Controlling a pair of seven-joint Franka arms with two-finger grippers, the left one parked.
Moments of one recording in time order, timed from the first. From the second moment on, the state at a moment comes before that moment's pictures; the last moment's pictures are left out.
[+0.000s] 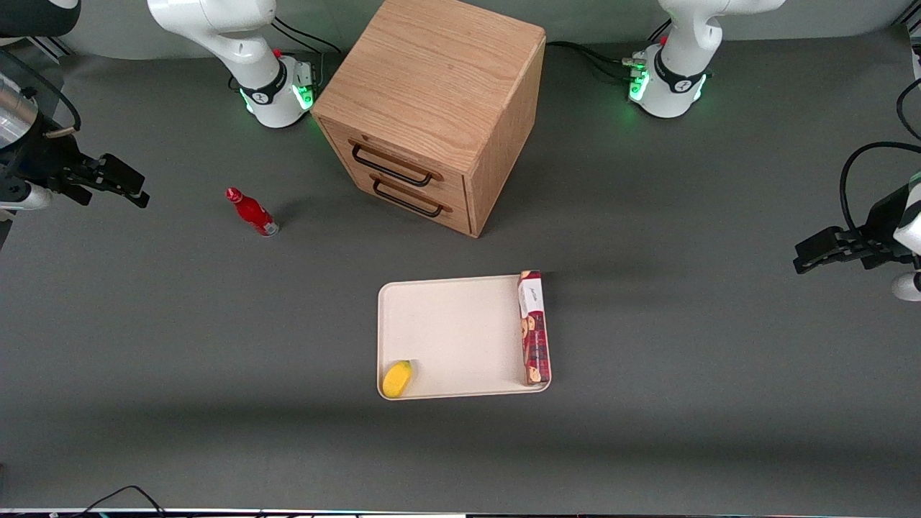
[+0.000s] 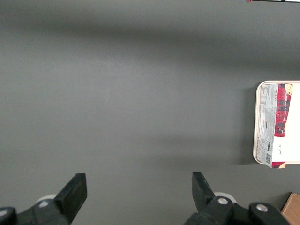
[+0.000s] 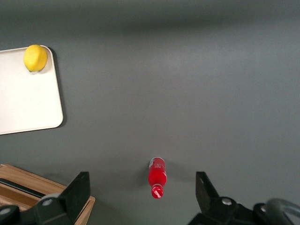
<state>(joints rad) 0.03 -0.16 -0.02 -1.80 -0.01 1.69 0.12</state>
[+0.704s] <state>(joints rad) 0.02 -0.14 0.03 -2.00 0.02 1.76 0.11</state>
